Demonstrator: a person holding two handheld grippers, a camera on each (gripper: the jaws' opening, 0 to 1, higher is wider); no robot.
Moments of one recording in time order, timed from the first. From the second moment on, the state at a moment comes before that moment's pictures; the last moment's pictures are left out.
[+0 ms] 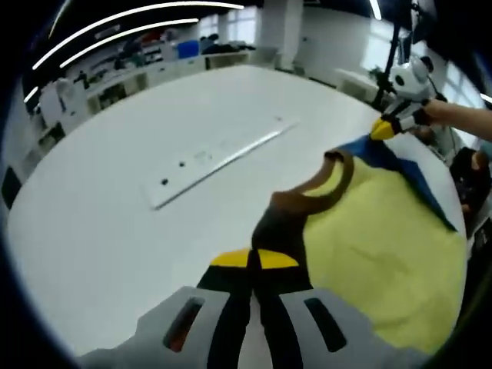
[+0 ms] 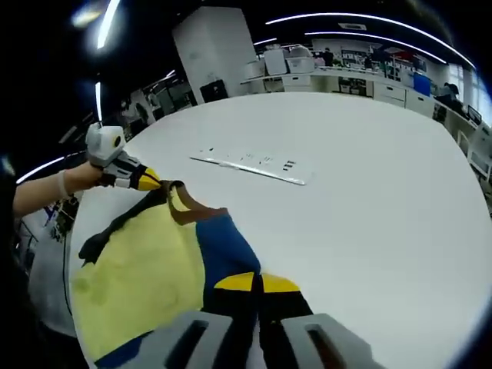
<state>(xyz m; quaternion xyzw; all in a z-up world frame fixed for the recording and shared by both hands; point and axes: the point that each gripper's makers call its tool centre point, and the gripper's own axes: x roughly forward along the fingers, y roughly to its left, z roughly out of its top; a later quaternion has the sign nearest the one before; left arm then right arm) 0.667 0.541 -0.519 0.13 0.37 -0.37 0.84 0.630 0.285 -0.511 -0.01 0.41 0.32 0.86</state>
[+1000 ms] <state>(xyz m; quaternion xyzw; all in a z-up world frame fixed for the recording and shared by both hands) 0.686 0.548 -0.511 0.15 0.34 -0.33 0.87 0.639 0.288 -0.510 -0.04 0.37 0.31 0.87</state>
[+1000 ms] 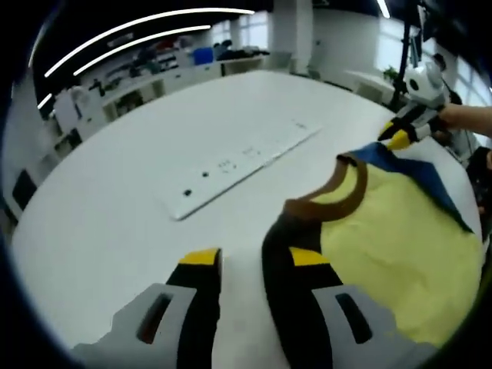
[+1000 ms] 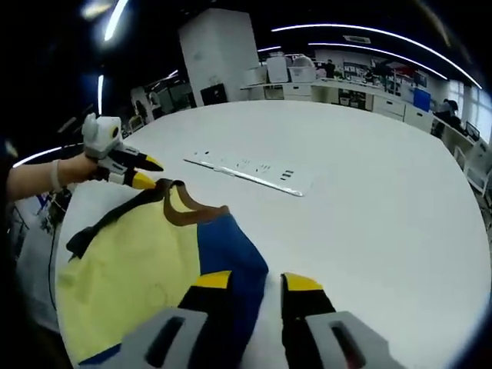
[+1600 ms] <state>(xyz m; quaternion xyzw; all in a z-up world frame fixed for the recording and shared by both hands) 0.648 0.546 -0.462 0.15 0.30 -0.36 0.87 0.601 0.297 -0.466 -0.06 0.32 0.34 0.89</state>
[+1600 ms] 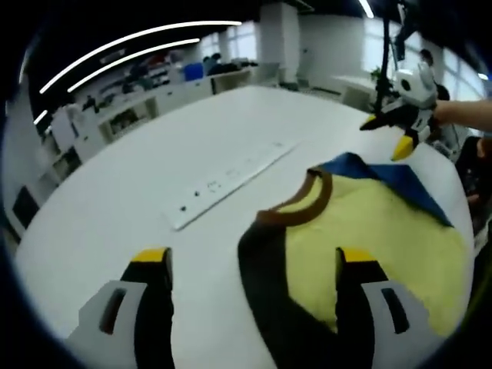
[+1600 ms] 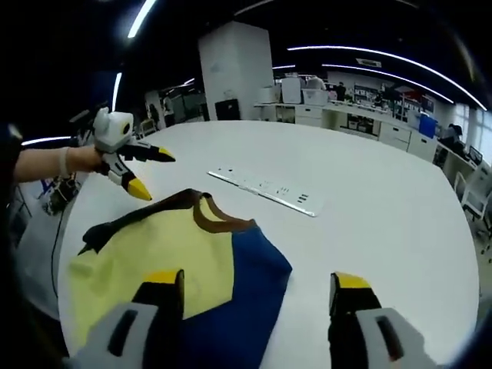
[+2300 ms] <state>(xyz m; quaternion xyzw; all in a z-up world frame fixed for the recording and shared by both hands) 0.562 0.561 -0.426 0.14 0.28 -0.36 0.88 0.528 0.299 -0.443 -0.06 0.29 0.34 0.89</state>
